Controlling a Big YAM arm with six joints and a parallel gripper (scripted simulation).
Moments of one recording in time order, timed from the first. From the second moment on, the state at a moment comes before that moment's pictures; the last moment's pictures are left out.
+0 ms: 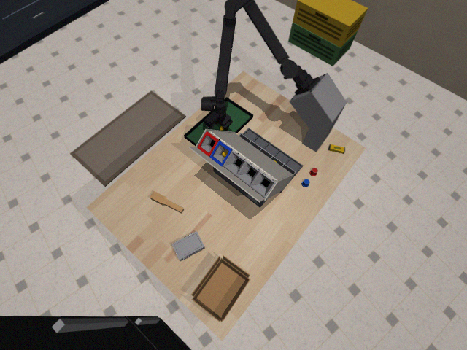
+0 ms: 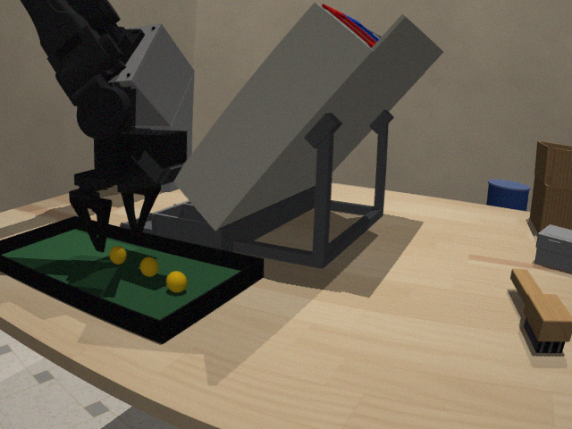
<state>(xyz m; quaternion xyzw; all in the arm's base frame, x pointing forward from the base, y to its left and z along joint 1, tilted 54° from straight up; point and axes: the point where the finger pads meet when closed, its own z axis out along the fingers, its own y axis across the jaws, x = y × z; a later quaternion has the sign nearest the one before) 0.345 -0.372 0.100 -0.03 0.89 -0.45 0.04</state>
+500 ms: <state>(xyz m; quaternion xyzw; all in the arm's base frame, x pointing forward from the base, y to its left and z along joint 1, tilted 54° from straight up) 0.344 -0.381 0.094 -0.03 0.89 -0.45 0.05</state>
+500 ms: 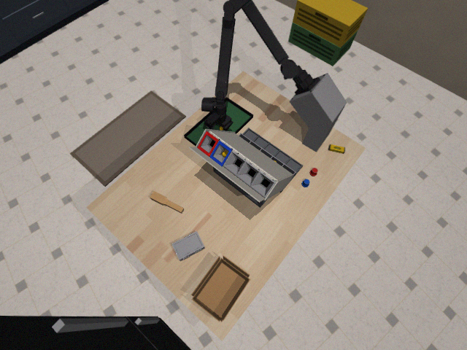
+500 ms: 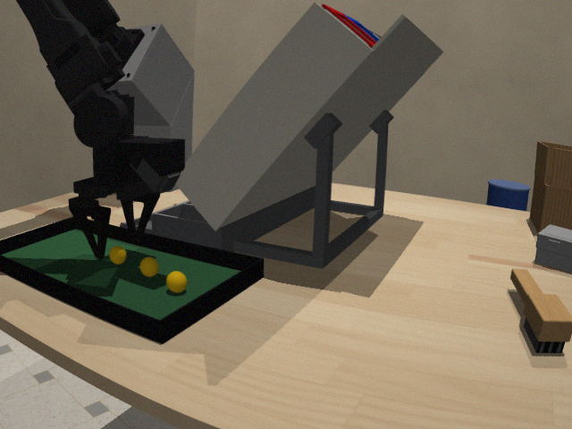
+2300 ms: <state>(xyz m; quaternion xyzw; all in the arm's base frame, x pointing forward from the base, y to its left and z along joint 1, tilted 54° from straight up) 0.345 -0.392 0.088 -0.03 0.89 -0.44 0.05</state>
